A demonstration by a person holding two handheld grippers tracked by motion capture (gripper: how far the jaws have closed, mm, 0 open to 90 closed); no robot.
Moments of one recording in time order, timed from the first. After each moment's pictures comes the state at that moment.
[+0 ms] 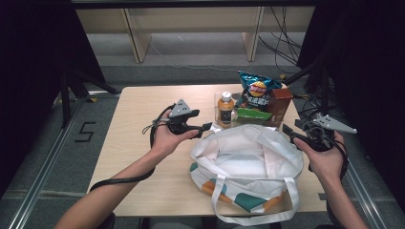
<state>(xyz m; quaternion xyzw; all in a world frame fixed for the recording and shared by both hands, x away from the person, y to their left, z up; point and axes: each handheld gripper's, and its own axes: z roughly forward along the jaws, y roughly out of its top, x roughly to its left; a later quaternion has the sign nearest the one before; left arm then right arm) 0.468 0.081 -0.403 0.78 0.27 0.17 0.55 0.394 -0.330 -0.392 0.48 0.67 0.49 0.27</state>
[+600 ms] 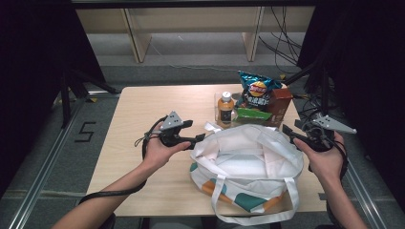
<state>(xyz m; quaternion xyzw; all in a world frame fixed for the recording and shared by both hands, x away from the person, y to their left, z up) 0.440 0.103 -0.427 0.77 0.28 0.16 0.55 0.395 -0.331 -0.394 0.47 0.68 0.49 0.28</state>
